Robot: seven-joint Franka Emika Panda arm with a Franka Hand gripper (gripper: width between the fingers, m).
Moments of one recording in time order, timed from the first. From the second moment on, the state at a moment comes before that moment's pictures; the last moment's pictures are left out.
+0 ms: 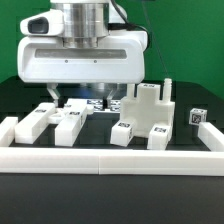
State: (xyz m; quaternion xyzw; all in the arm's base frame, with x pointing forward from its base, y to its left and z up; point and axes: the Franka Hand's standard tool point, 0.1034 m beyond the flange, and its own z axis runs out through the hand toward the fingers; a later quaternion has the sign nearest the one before) arm 0.556 -0.092 0.060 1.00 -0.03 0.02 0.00
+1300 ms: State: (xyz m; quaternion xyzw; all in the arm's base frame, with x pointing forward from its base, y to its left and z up) arm 0.529 -0.111 0.019 1.00 -0.02 0.00 0.01
